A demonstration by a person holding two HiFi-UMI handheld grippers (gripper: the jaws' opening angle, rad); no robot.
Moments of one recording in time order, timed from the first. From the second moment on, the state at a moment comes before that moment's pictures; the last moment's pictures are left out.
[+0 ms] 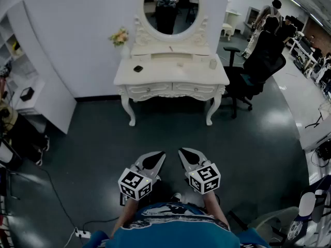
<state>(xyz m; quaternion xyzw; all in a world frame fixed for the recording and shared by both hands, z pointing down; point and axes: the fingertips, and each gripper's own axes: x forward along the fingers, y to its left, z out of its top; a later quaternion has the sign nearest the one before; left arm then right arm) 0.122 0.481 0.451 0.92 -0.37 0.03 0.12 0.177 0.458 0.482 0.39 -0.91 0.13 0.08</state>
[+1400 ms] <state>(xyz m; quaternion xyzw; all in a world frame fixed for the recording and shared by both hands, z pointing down) 0.099 0.485 0.461 0.89 -0.43 0.03 0.14 0.165 0.454 0.498 0.35 -0.92 0.15 0.08</state>
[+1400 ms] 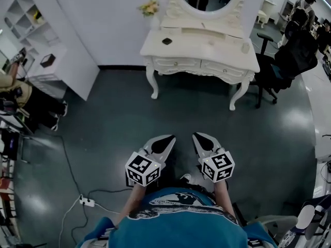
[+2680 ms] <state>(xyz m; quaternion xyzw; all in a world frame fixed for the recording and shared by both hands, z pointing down) -0.101 0.157 0.460 0.90 -0.40 0.05 0.14 0.003 0.150 0.497 0.42 -0.89 0.16 0.11</state>
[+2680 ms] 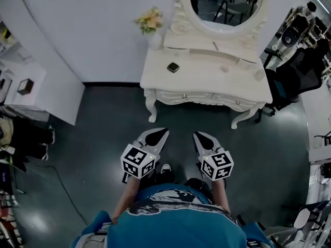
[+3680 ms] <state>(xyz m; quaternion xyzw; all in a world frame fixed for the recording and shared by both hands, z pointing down) -0.160 0.053 0.485 0.88 -0.44 0.04 0.19 -0.057 0.018 0.520 0.37 -0.90 0.16 0.16</state>
